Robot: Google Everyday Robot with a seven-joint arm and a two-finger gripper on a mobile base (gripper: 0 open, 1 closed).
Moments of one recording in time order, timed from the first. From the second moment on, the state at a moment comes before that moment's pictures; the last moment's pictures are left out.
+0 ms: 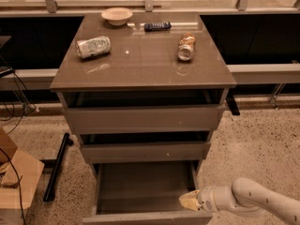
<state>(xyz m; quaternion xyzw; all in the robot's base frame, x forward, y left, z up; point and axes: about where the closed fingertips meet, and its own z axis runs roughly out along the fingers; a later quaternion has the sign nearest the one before) 0.446 -0.157 0.357 -0.30 0.85 0.36 0.25</state>
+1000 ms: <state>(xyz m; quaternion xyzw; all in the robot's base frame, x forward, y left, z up) 0.410 -0.171 0.225 -0.24 0.91 0.31 0.12</state>
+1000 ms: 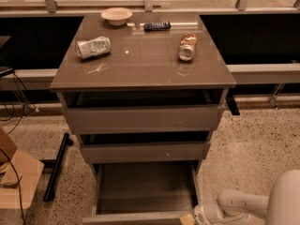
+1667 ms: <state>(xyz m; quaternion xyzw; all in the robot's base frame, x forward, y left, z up) 0.406 -0.180 0.182 -0.22 0.92 0.30 0.11</state>
